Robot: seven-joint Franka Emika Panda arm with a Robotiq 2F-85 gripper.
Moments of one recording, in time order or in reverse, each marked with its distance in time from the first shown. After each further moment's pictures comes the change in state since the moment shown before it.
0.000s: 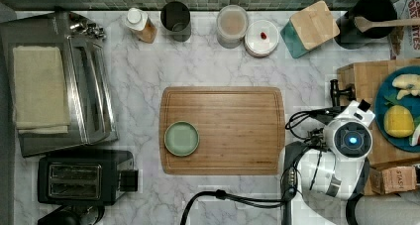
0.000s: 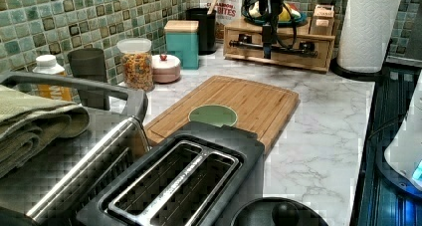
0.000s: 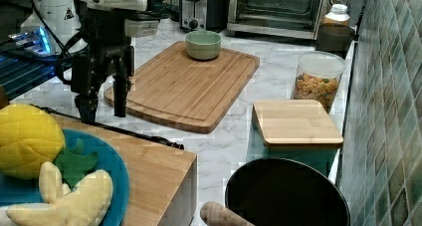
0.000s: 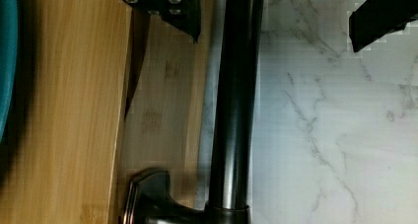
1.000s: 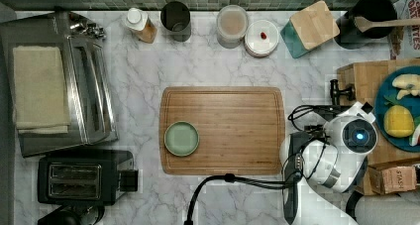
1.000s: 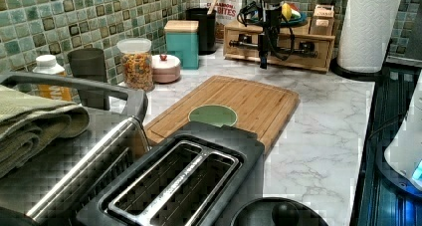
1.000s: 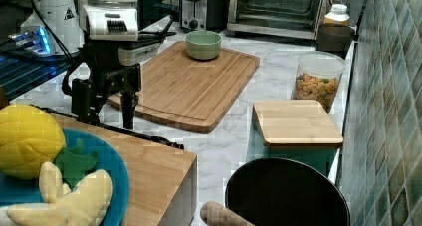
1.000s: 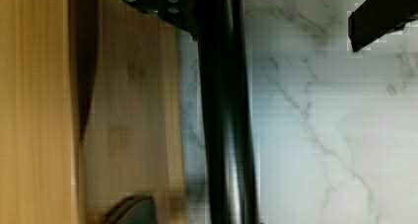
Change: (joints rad) arm -0.010 0.092 0.008 0.037 0.195 0.017 0.000
